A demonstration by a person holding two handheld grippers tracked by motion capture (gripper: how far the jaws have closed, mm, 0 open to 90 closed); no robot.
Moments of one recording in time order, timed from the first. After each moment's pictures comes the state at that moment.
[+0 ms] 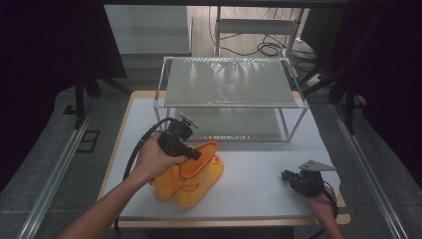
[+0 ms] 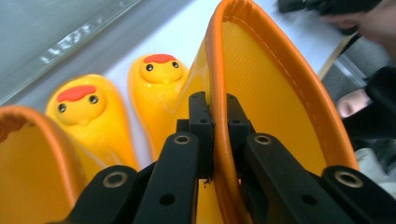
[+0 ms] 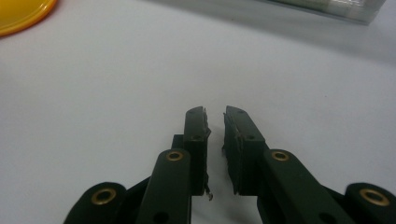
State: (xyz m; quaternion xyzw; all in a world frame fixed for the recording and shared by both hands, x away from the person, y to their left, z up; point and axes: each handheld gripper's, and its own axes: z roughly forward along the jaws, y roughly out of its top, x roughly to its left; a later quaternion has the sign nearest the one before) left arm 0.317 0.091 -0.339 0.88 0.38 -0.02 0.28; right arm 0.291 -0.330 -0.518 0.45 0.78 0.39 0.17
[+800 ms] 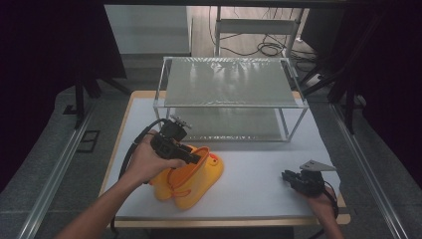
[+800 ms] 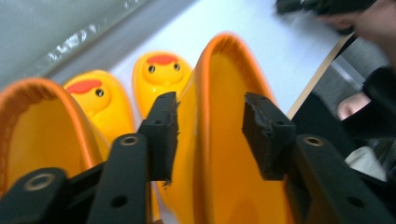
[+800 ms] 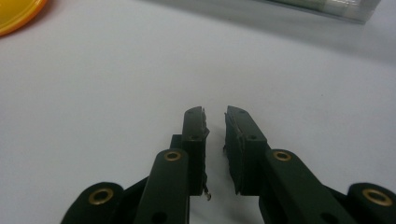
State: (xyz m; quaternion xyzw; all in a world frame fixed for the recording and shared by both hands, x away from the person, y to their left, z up) left arm 0.308 0.104 -0.327 0.88 0.38 -0.02 0.30; right arm 0.291 -0.332 -0.518 0.46 0.78 0.39 0.17
